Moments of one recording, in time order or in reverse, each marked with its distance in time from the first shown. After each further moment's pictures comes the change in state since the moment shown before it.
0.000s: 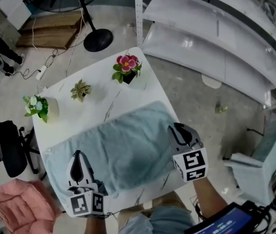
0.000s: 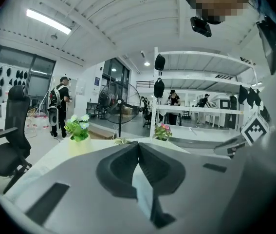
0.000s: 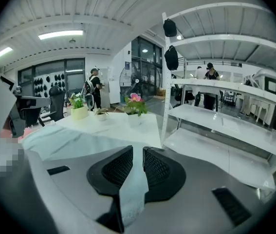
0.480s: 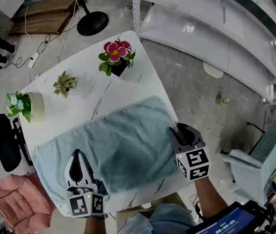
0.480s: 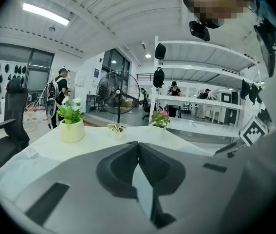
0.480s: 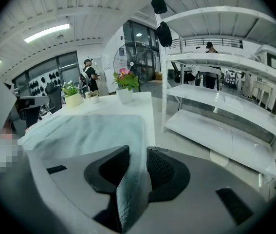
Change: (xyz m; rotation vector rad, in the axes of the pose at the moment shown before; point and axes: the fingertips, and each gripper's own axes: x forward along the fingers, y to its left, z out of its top) left arm 0.034 -0.025 -0.050 -0.009 0.095 0.003; right arm 0.029 -0.033 -0.078 0.086 0.180 0.043
